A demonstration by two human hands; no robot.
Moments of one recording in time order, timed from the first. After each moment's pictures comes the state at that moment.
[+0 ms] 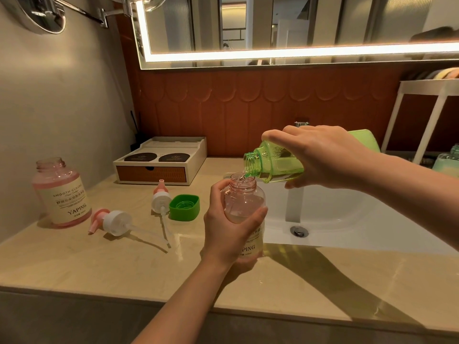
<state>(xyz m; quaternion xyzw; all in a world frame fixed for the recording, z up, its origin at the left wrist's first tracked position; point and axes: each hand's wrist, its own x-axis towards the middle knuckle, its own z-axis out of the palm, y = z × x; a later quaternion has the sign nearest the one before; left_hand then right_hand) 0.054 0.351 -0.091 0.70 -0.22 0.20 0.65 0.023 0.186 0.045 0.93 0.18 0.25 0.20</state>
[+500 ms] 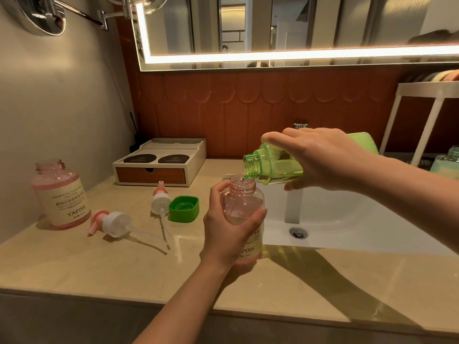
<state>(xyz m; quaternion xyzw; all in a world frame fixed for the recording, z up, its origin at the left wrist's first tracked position) 0.053 0.350 -0.089 0.69 -0.22 0.19 0.66 0.024 0.187 0.045 0.93 0.18 0.25 0.20</state>
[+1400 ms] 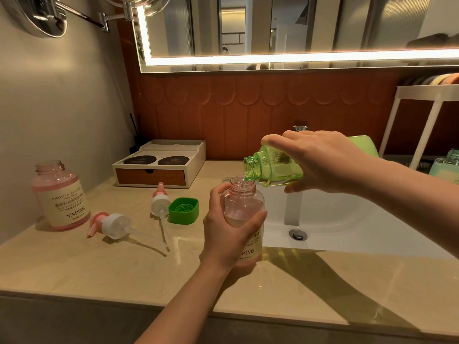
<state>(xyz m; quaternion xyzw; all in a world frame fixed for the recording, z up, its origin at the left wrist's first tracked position) 0.054 0.350 -0.090 0.69 -0.22 0.20 0.66 0.023 0.188 0.045 0.93 0.17 0.25 0.20</state>
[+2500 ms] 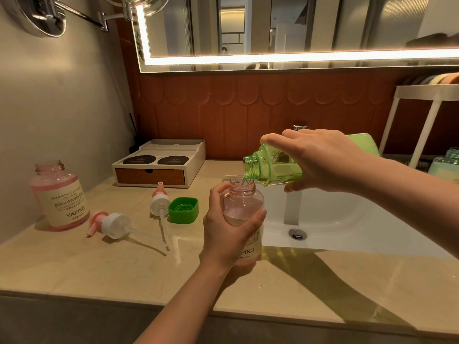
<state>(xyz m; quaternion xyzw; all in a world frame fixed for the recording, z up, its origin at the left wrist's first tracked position) 0.054 0.350 -0.091 0.68 -0.23 0.21 0.66 0.021 0.189 0.047 0.93 0.17 0.25 0.21</state>
